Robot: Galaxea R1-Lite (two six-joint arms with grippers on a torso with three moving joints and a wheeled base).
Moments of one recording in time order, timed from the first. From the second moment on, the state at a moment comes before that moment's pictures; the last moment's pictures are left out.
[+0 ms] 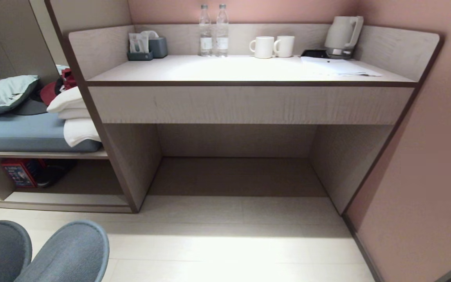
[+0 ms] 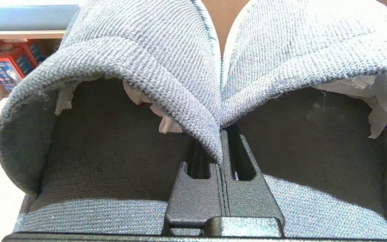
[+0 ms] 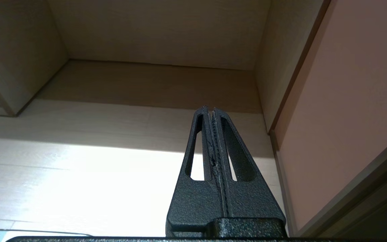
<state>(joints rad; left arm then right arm) 0.00 0.00 0.00 -0.01 0.00 0.01 0.00 0.00 0.00 0.00 0.01 0.00</state>
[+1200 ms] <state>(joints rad) 0.00 0.00 0.00 -0.01 0.00 0.01 0.00 0.00 0.00 0.00 0.01 0.00</state>
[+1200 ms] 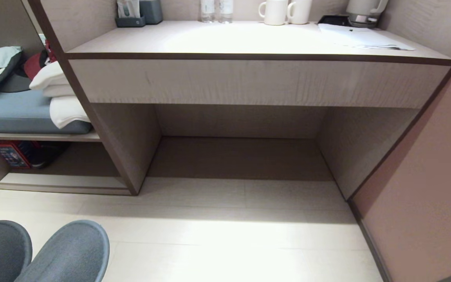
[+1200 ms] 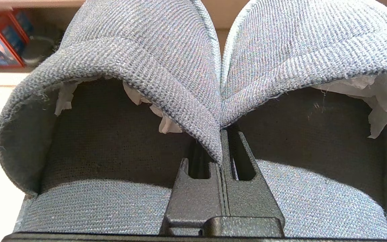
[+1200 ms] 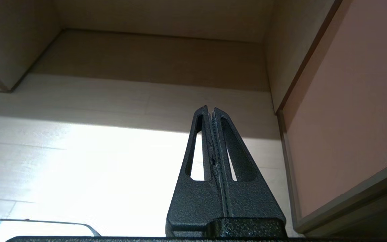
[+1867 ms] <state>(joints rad) 0.00 0.00 0.00 0.00 0.00 0.01 0.00 0.00 0.00 0.00 0.01 0.00</state>
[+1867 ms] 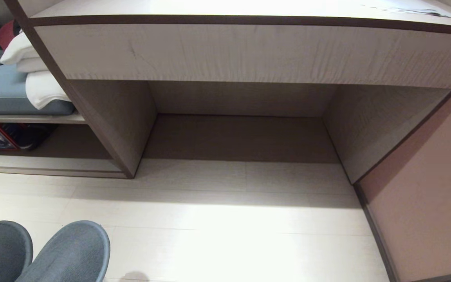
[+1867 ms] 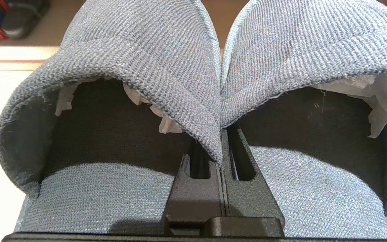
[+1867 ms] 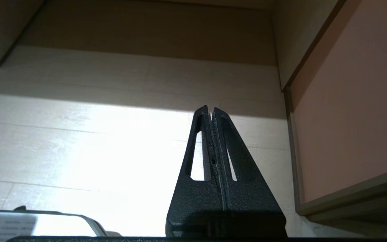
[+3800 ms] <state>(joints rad) 0.00 0.00 0.00 0.00 0.00 0.01 0.00 0.00 0.00 0.00 0.01 0.00</state>
